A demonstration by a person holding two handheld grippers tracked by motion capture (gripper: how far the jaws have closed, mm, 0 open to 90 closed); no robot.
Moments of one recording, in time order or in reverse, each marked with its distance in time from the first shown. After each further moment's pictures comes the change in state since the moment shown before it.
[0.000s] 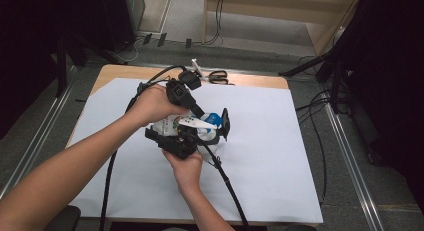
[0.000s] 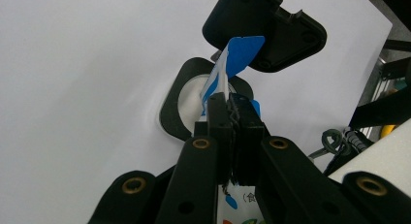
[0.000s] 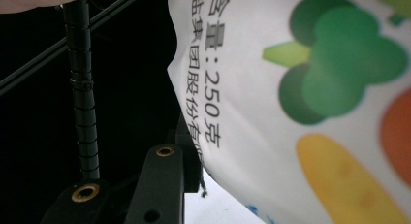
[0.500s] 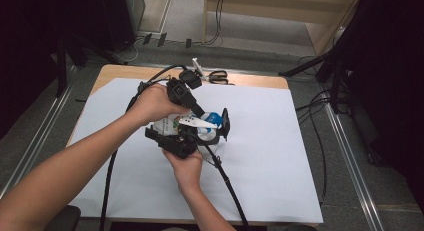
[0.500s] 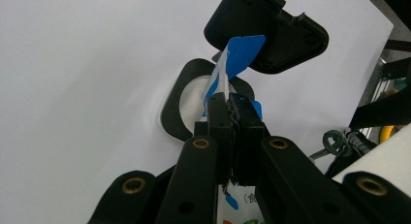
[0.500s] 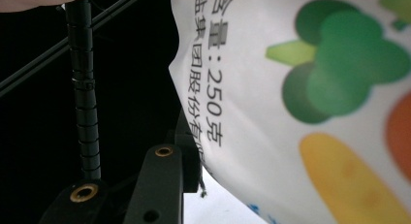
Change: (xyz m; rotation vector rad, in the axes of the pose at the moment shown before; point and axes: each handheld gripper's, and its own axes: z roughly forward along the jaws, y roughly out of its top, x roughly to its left) left arm 0.001 0.002 0.000 0.003 -0.002 -0.005; right arm -0.001 0.002 0.000 -0.001 -0.001 -0.006
